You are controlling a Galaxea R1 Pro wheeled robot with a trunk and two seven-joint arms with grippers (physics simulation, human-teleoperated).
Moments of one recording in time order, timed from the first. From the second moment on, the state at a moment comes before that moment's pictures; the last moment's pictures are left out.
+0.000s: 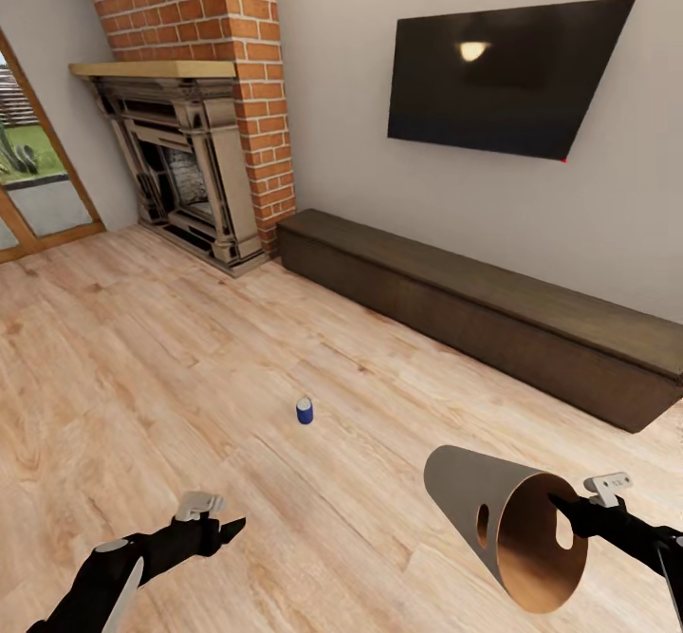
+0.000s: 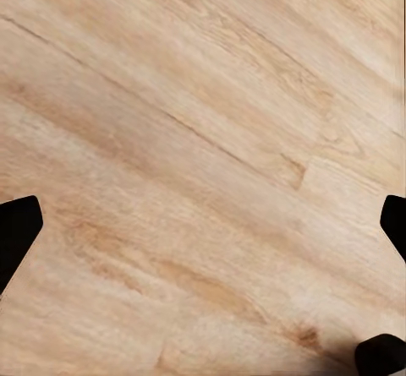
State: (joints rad) left arm -0.27 0.14 0.12 -1.03 0.01 0.42 -0.57; right arm -0.43 -0.28 -0.67 -0.81 0.48 0.09 0.80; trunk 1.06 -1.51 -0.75
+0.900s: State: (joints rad) left arm -0.27 0.14 0.12 -0.98 0.01 0.42 -0.58; right arm -0.43 -0.28 -0.67 -0.81 0.48 0.09 0.80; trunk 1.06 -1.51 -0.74
